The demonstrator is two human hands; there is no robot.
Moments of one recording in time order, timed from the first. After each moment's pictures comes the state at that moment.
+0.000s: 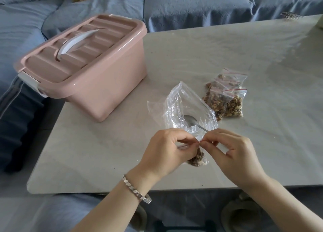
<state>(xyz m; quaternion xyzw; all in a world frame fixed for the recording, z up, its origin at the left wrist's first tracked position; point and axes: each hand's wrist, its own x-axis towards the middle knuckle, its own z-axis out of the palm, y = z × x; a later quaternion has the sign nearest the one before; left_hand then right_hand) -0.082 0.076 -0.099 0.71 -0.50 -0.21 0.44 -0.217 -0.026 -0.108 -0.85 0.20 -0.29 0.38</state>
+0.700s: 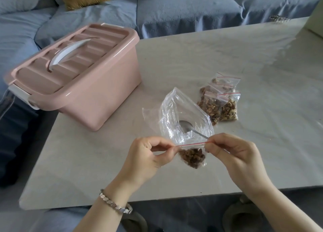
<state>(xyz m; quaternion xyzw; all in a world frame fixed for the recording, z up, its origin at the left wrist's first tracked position) -0.063 0.092 -0.098 0.70 -0.40 -0.28 0.52 -0.223 -0.028 -0.105 -0.72 0.30 -0.31 0.55</state>
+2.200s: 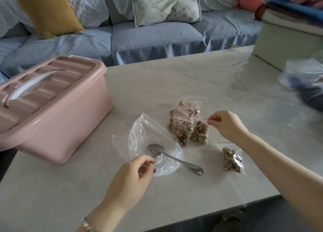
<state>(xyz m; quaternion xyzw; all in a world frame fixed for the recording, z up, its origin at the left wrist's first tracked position) -0.081 0.057 -0.109 0.80 -0.40 -0.26 0.36 -0.231 -0.198 -0.115 -0.82 0.48 -0.14 0.29</state>
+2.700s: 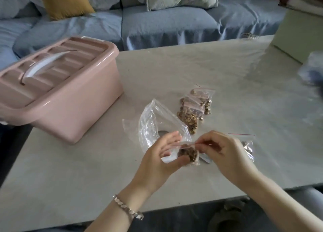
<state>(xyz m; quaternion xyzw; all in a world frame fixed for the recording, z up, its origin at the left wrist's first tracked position) -0.104 0.042 -0.118 0.67 -0.40 -0.36 0.52 -0.246 -0.073 -0.093 -0.85 0.28 -0.24 0.39</state>
